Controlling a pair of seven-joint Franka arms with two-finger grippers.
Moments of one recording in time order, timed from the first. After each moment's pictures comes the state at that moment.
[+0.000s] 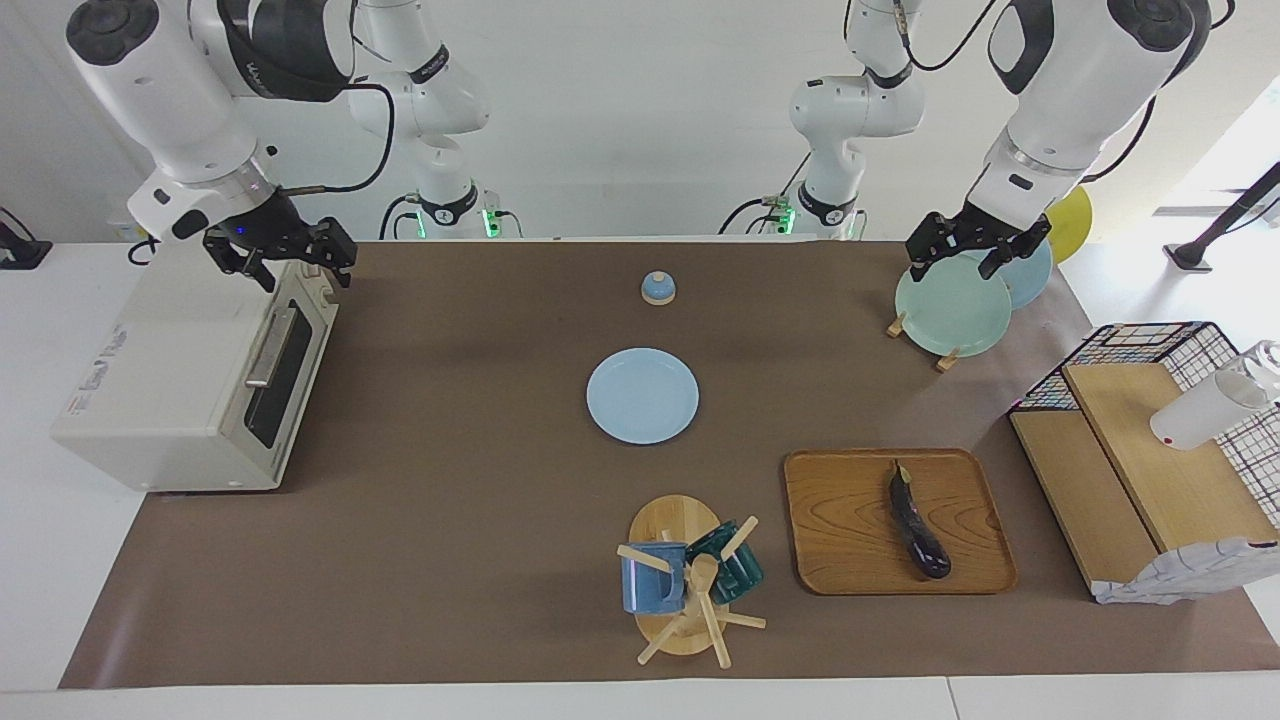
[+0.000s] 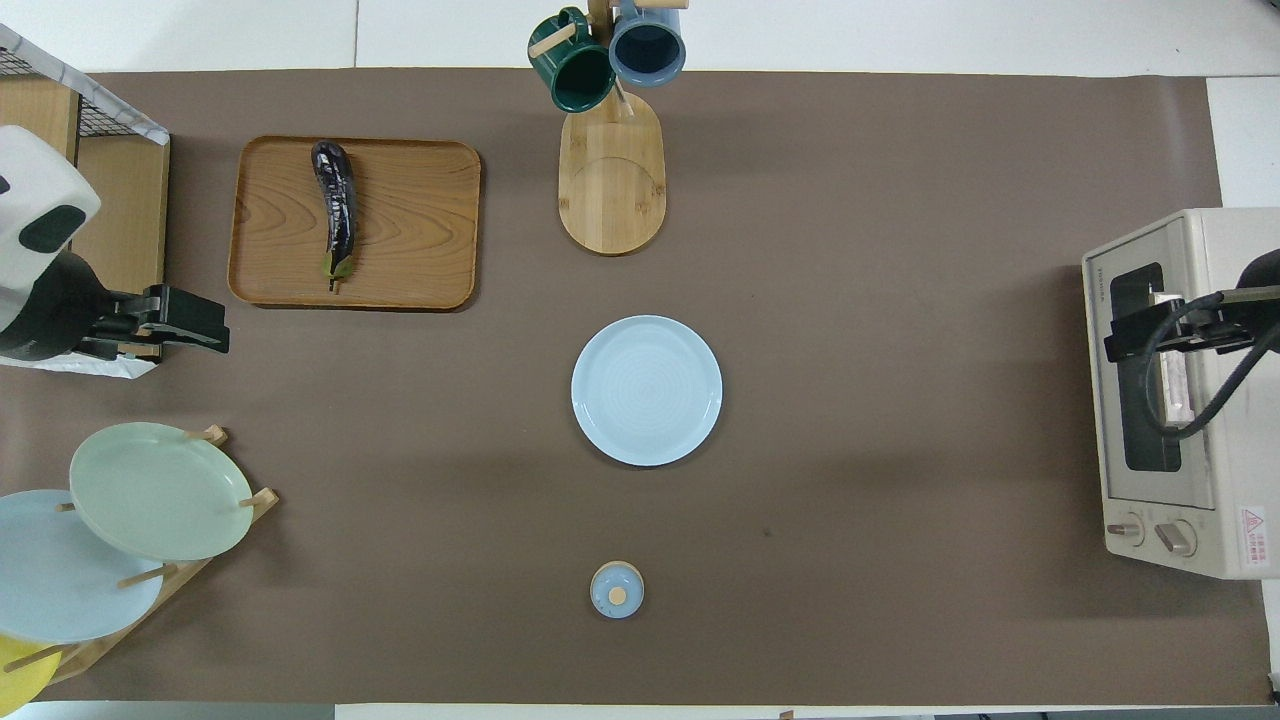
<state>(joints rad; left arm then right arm) -0.08 -0.05 -0.06 -1.68 -0.04 1.57 -0.11 0.01 -0.05 -0.07 -1.73 0.00 1.58 -0.11</state>
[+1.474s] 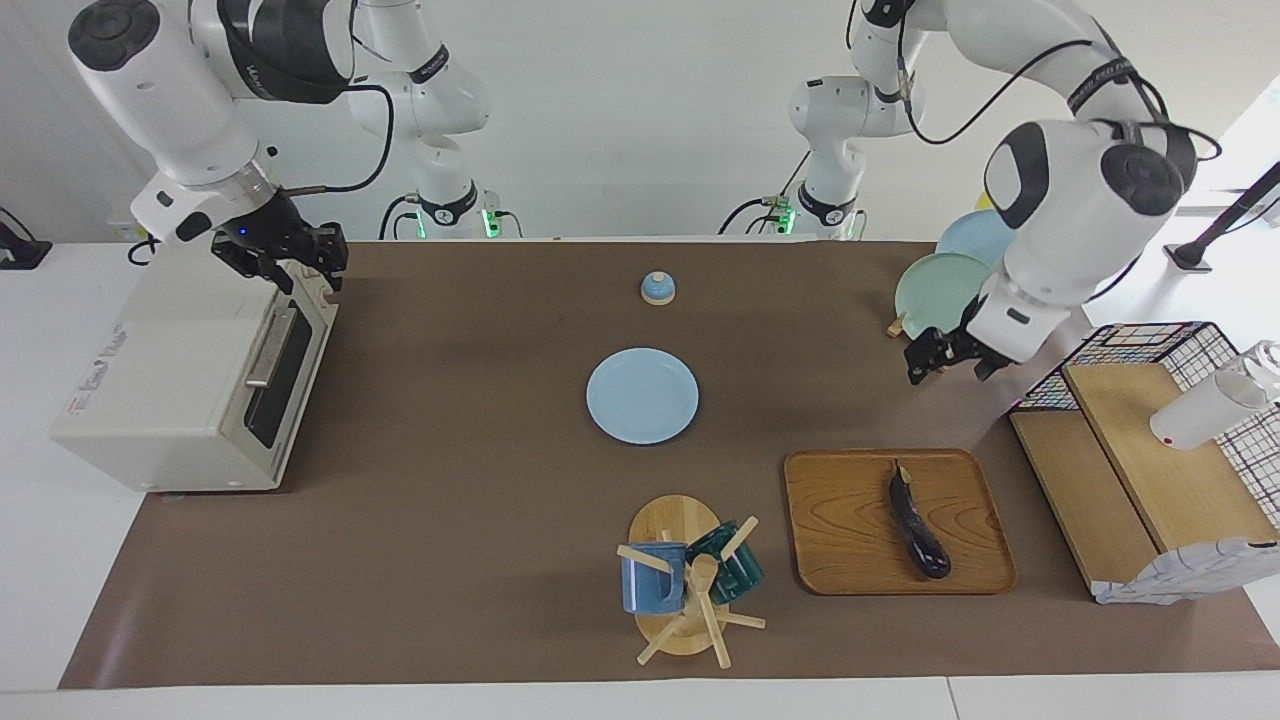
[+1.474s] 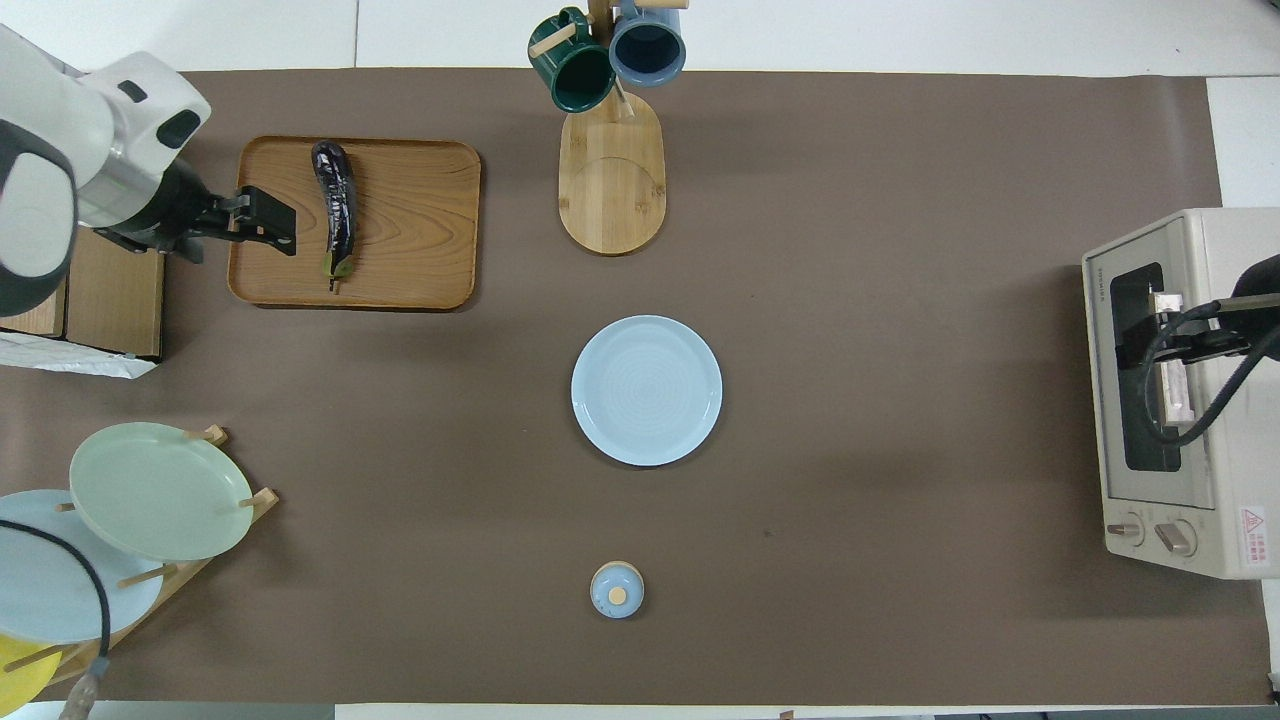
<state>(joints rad) -0.08 0.35 -0.05 -1.49 -0.03 1.80 -0.09 0.01 -0.06 -0.07 -1.78 0.00 1.63 -0.13</state>
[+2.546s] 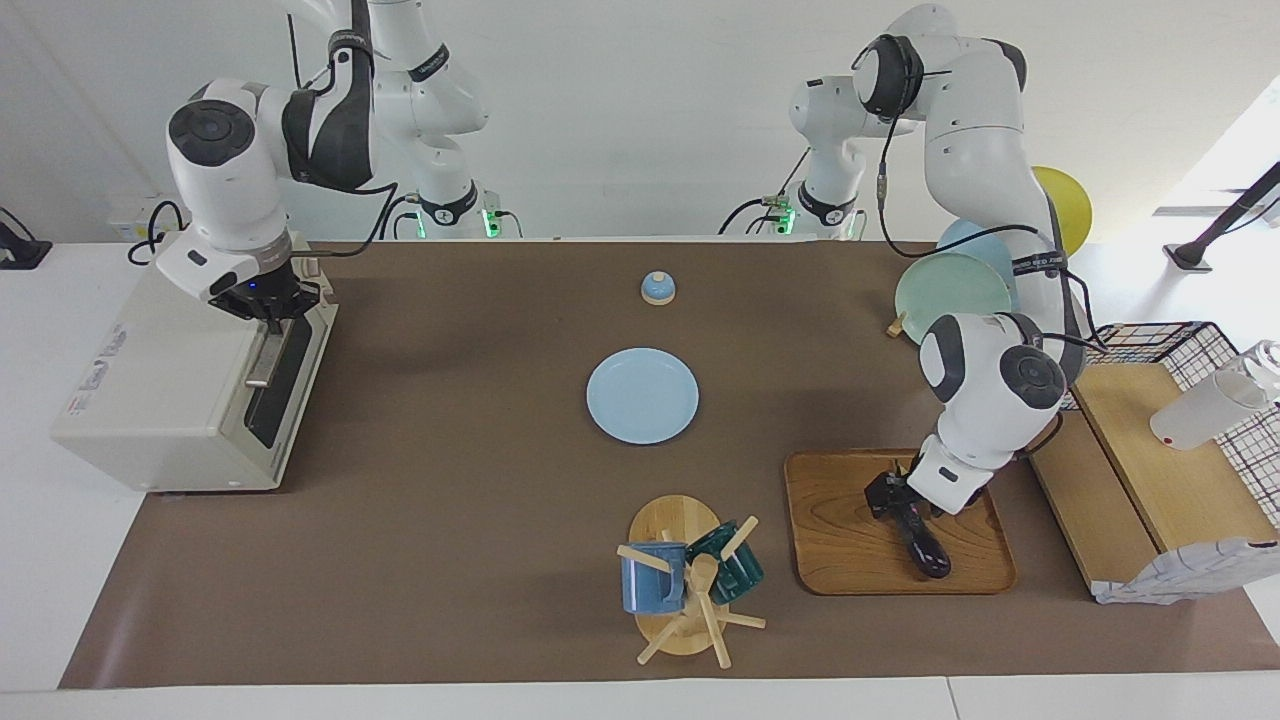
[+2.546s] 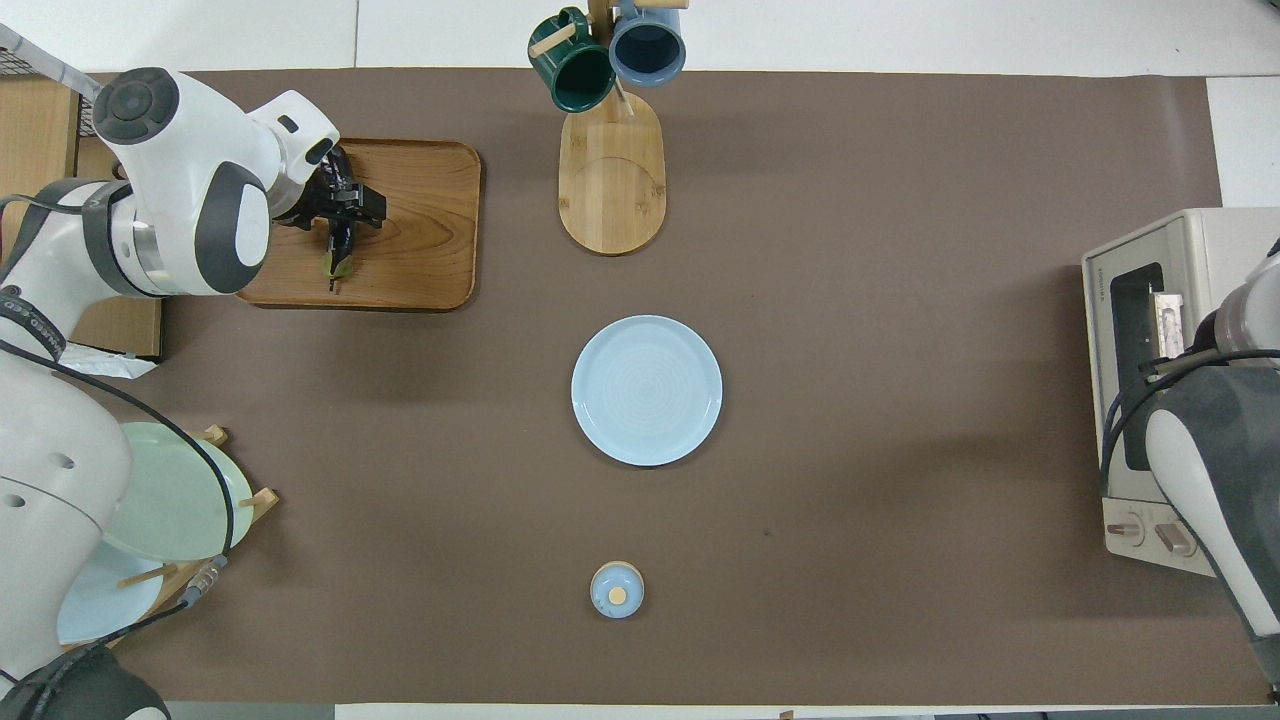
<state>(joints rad) -0.09 0.63 -0.05 -1.51 -0.02 2.20 -0.05 -0.02 -0.08 -0.08 -2.05 -0.34 1.89 -0.23</state>
